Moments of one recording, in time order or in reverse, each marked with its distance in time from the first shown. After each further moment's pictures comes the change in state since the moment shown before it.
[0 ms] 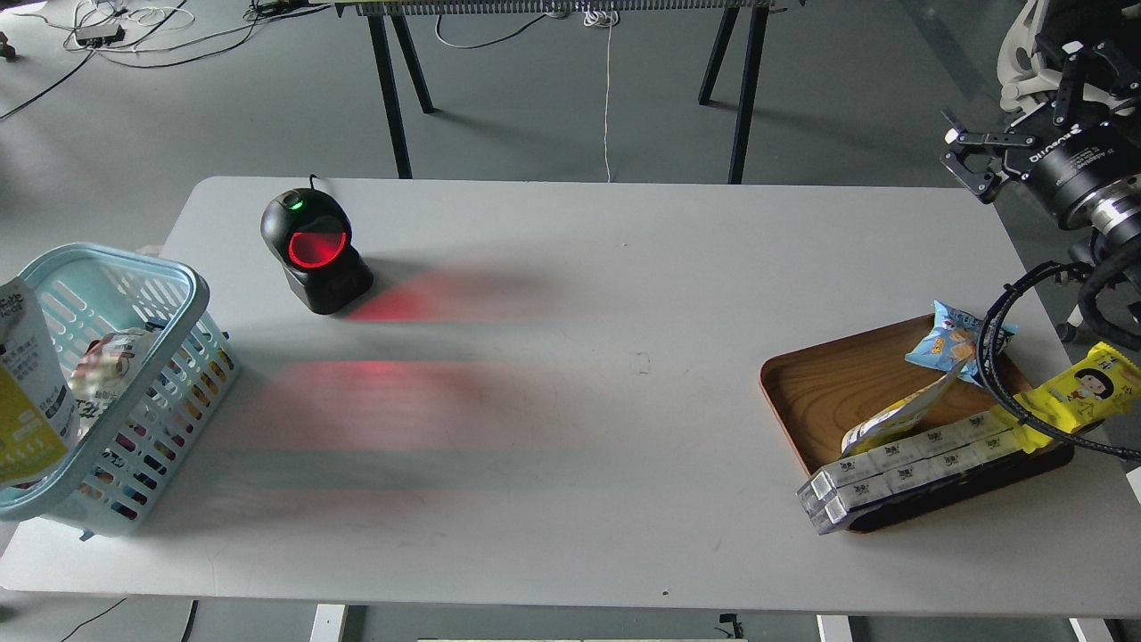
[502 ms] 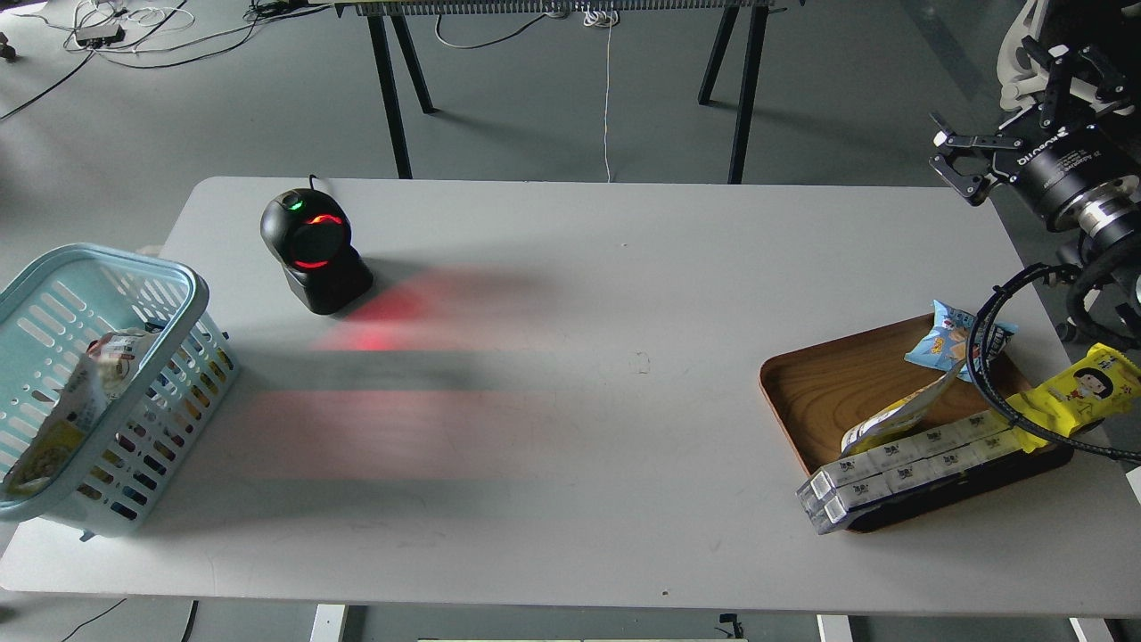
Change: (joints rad) left arm -0.035 -0.002 -0.025 0.004 -0.068 0.017 0.003; right arm 0.000 0.015 0.000 0.001 -0.002 0.000 0.000
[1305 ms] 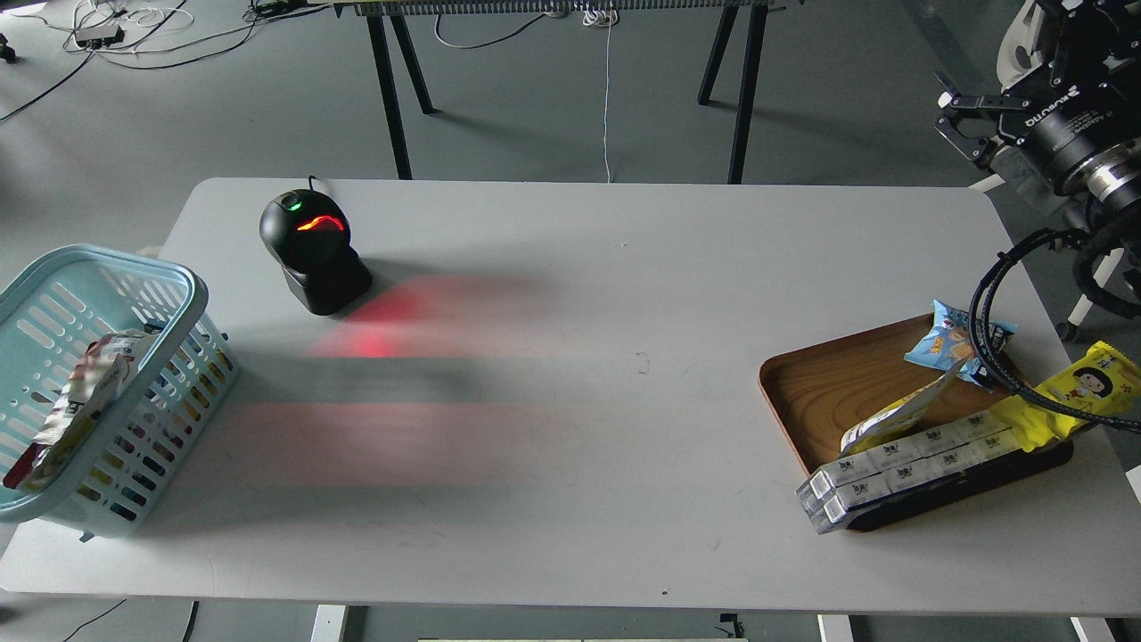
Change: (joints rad) left arm -0.466 -0.640 -0.095 0.063 -0.670 0.277 0.362; right arm 0.069 -0.004 -0.001 -0.001 -0.002 0.000 -0.006
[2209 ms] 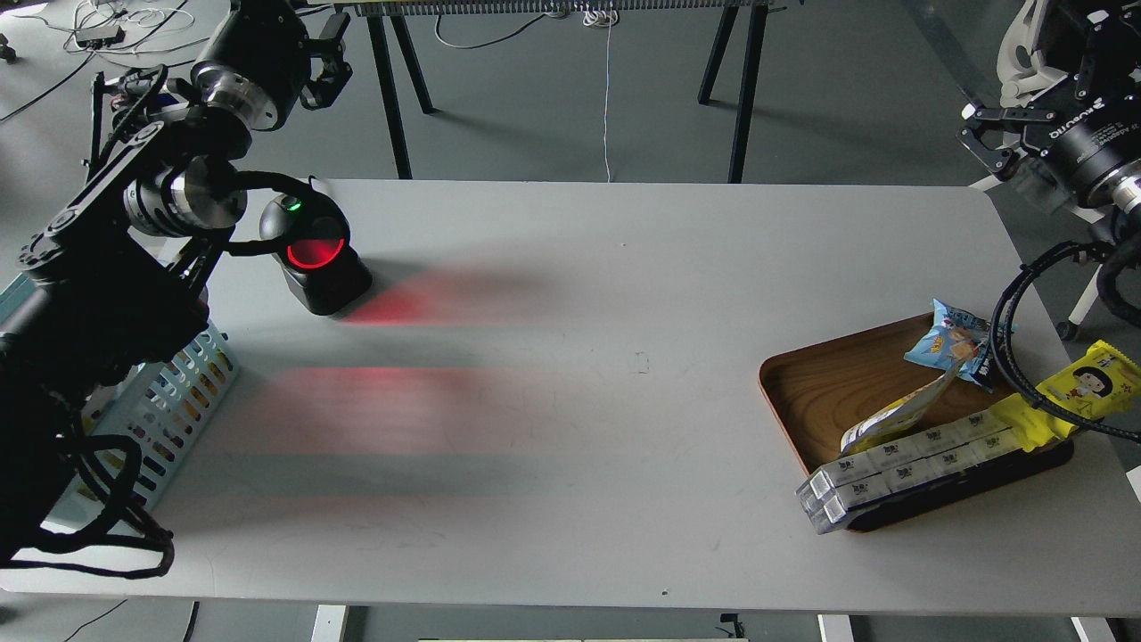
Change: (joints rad) left arm 0.346 -0.741 -0.517 0.768 -0.784 -0.100 -0.116; right arm -0.044 -0.037 0.013 0.009 0.005 0.000 0.008
